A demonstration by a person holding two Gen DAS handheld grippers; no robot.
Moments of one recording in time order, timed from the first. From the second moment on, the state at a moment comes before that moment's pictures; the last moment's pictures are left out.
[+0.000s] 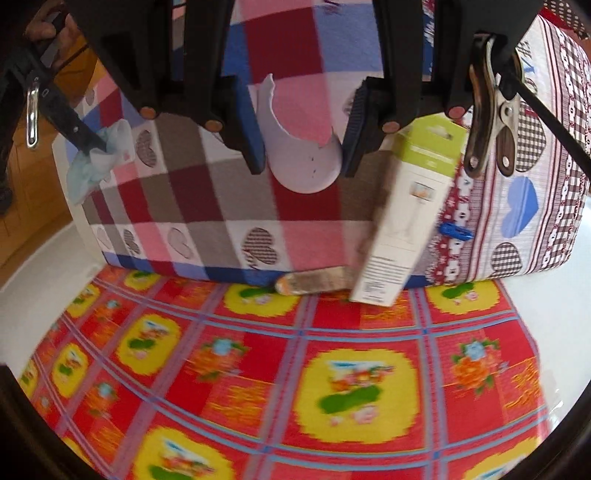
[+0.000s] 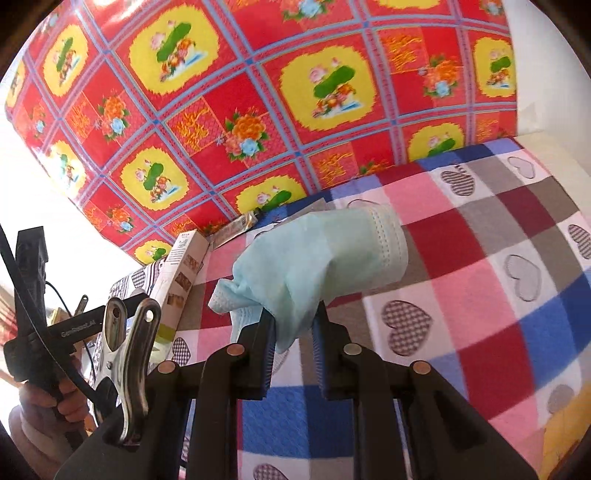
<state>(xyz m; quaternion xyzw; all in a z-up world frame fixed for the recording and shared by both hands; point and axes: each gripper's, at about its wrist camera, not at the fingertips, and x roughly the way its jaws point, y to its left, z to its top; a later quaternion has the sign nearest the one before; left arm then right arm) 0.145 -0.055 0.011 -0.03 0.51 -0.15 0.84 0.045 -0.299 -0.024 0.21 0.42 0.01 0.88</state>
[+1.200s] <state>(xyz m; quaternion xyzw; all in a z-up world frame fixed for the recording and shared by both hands) -0.005 -0.326 0.033 0.05 0.49 -0.31 0.81 -0.154 -0.485 0.021 0.23 0.35 -0.09 0.90</state>
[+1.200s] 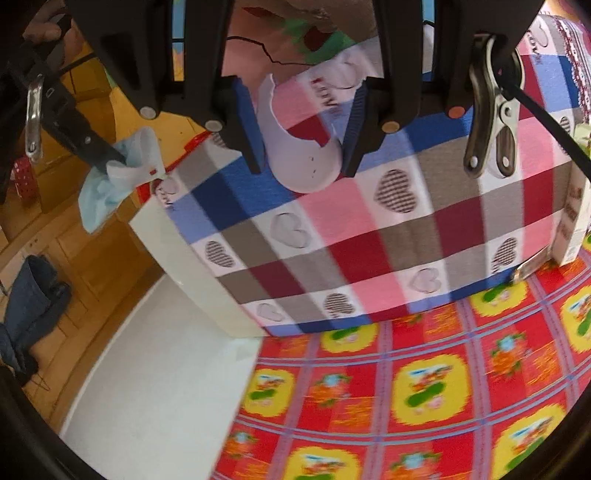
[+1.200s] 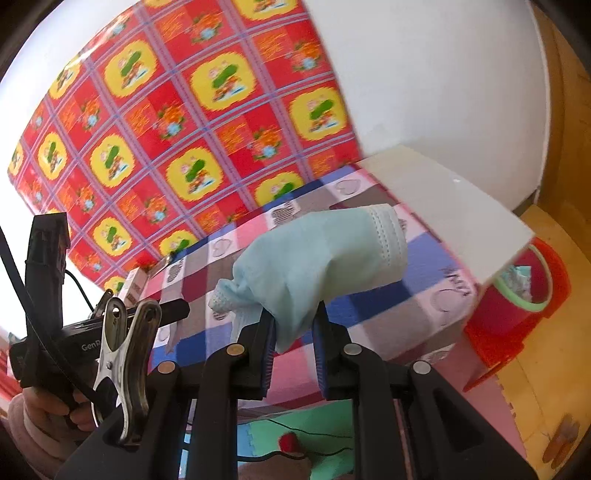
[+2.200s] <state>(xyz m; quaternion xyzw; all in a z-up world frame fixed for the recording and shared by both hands) 0.005 -0.614 0.021 0.12 0.48 -0.46 0.73 -0.198 -0.707 0.024 0.26 0.32 -0.25 0.88</state>
